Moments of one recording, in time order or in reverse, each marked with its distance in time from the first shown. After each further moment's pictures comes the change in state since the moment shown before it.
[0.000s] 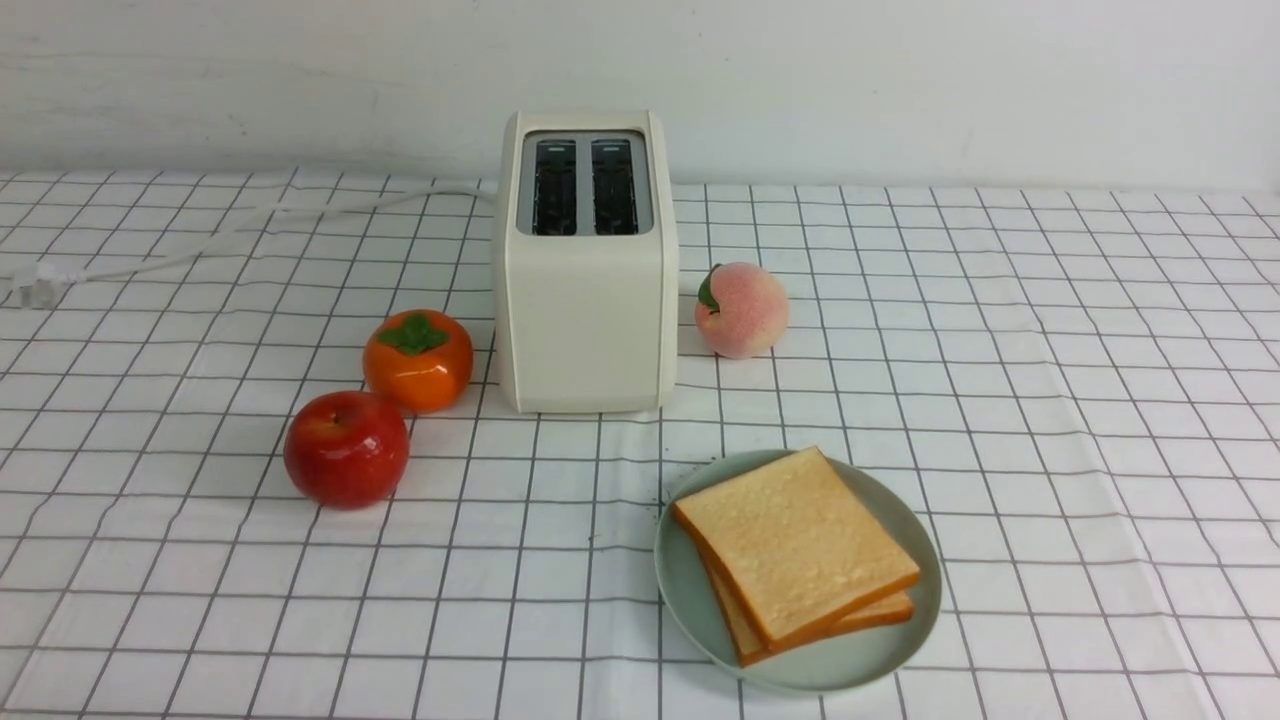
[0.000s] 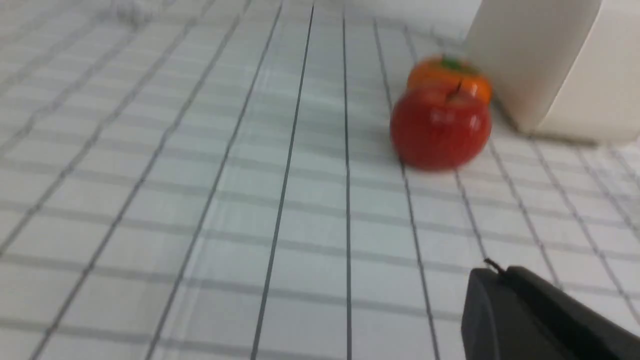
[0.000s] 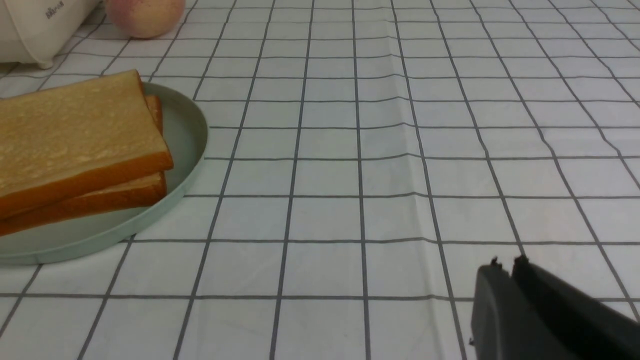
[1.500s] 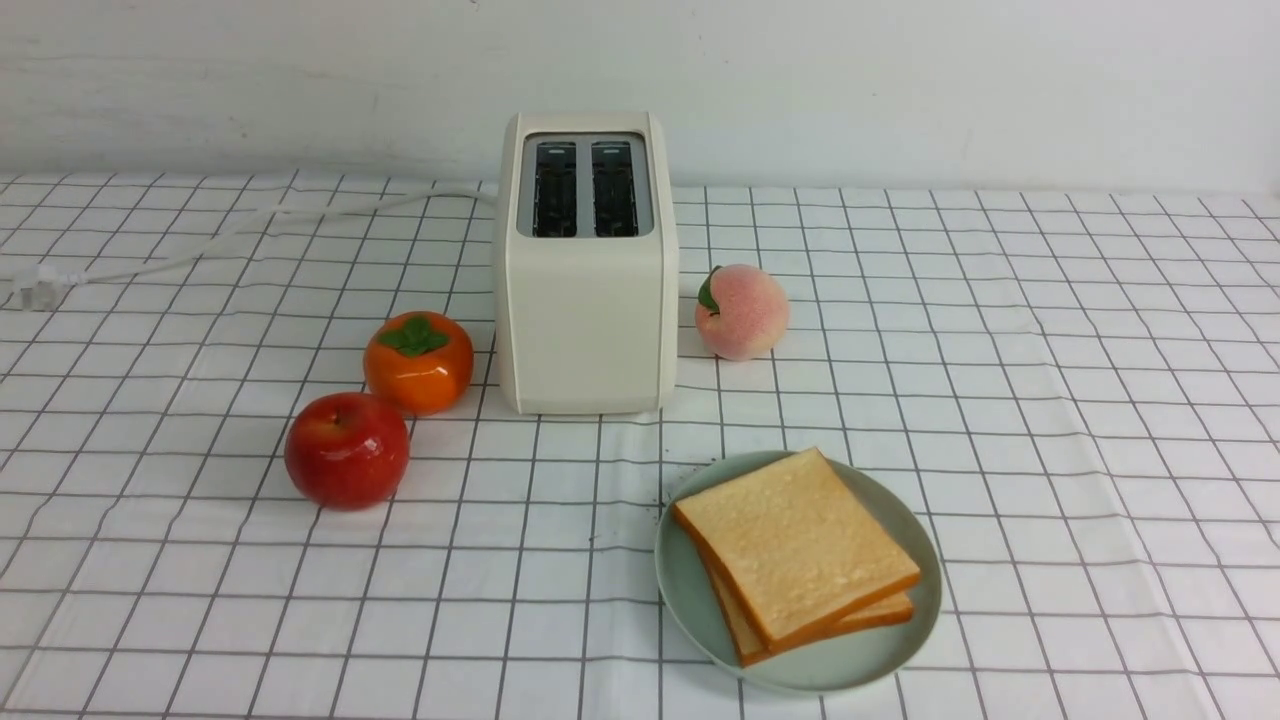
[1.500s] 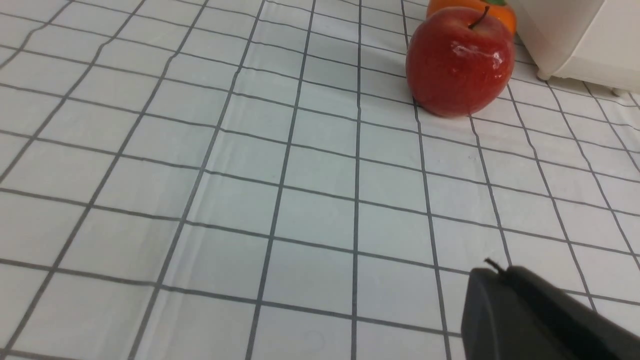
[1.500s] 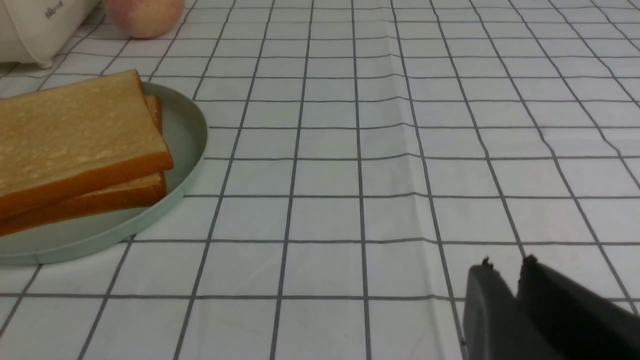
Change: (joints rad) right arm 0.000 0.000 0.000 0.000 0.000 0.000; left arm -0.003 0.000 0.000 0.009 0.048 -0.030
